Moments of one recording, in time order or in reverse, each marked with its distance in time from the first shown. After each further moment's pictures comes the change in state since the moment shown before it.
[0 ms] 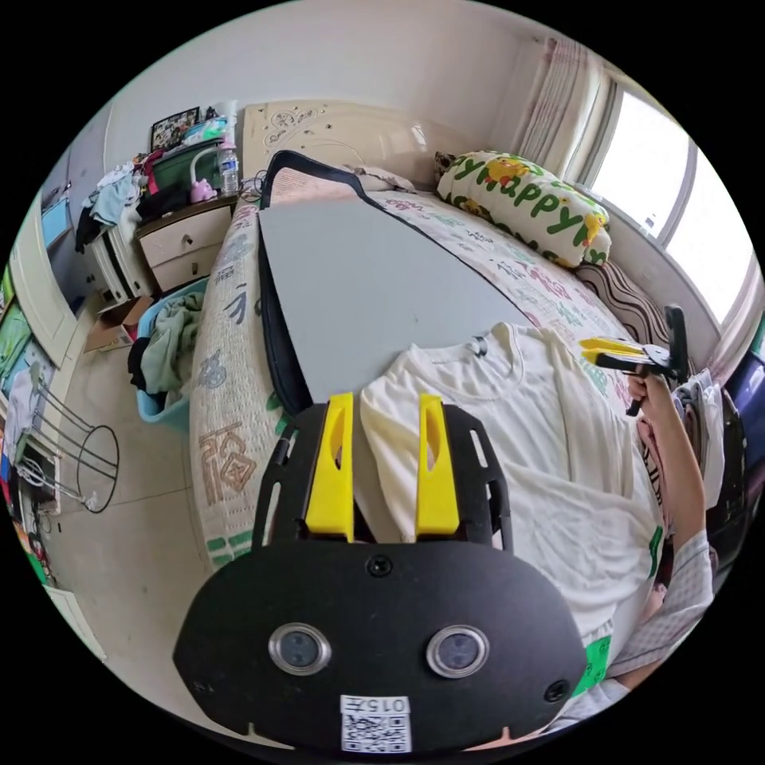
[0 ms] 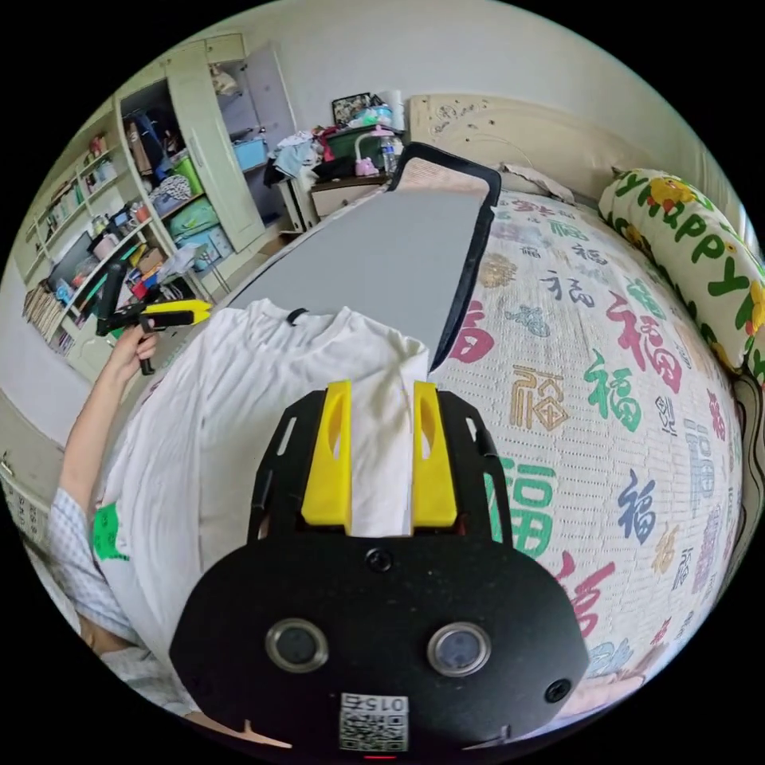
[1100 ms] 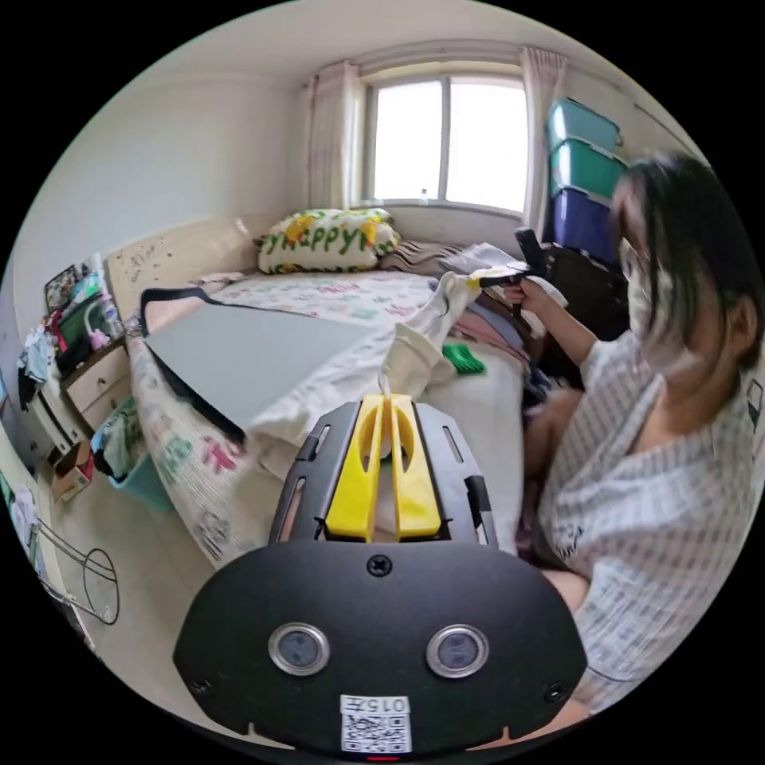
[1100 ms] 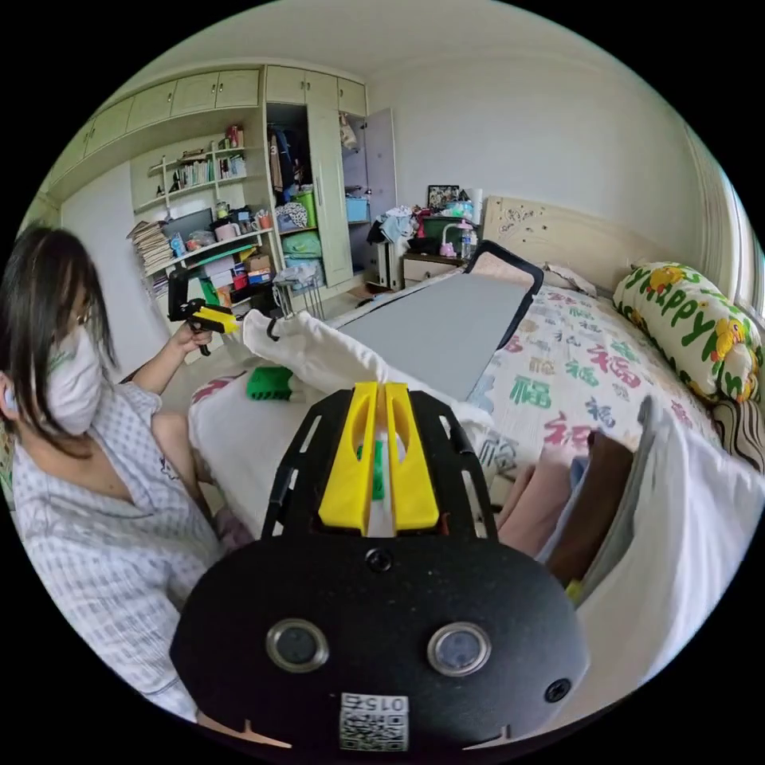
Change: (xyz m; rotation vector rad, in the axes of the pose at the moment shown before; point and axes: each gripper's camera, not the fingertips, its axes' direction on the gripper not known) left arm 0.175 0.357 -0.270 0.213 0.314 0.555; right arm -0.141 0.353 -0.246 0.286 -0.172 -0.234
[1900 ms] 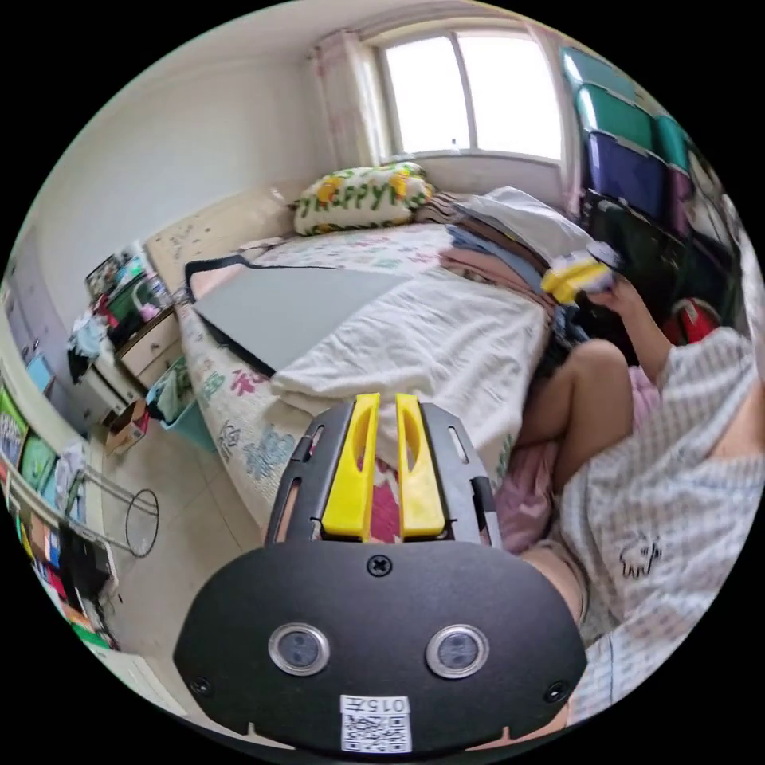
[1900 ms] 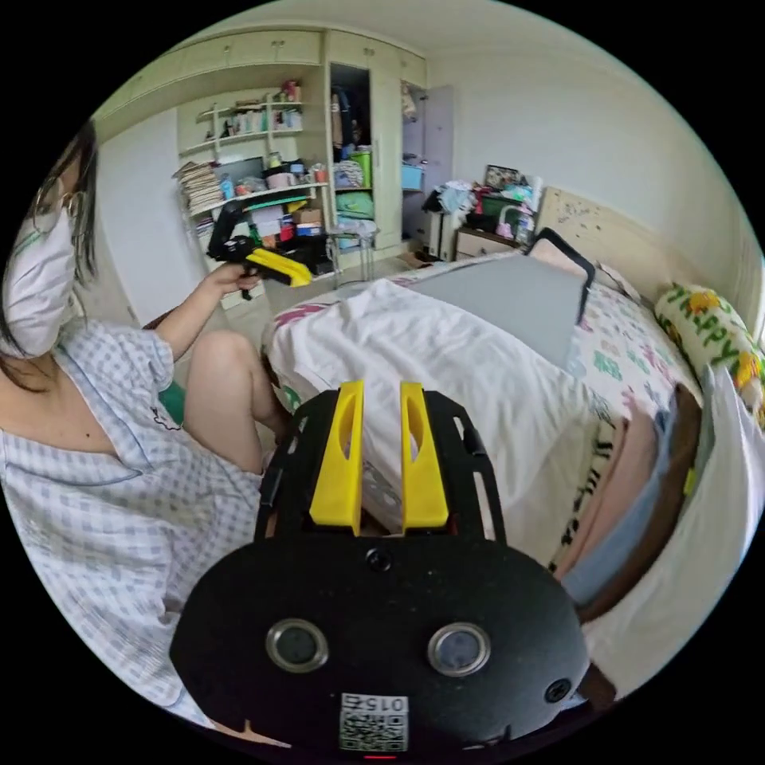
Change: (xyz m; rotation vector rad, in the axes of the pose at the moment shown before) left arm 0.075 0.055 -0.041 -0.137 -0.274 -0.093; right arm -0.229 0.068 0.019 -0.105 -0.076 -0.206
